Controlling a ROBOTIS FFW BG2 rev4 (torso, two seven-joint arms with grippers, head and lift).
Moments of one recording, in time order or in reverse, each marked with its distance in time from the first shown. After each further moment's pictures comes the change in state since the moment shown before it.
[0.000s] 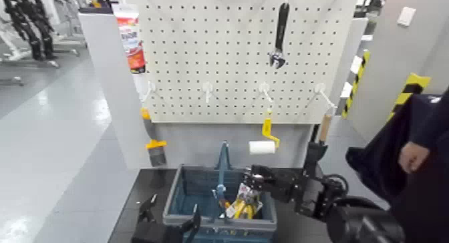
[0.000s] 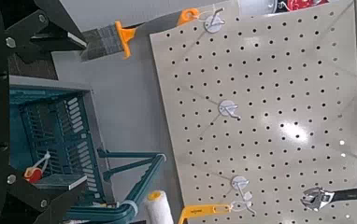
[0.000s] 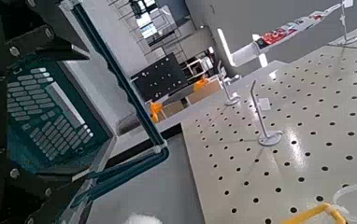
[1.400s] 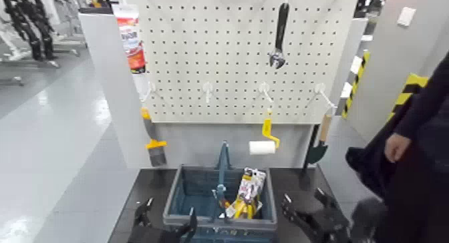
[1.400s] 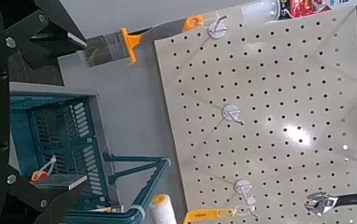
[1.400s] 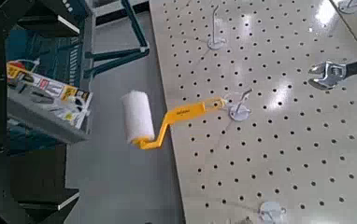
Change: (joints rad) left arm 0.023 0.002 0.017 -0.006 0.001 -0.007 0.003; right arm 0.661 0.199 -0.359 -0.689 0.345 -0.220 -0.570
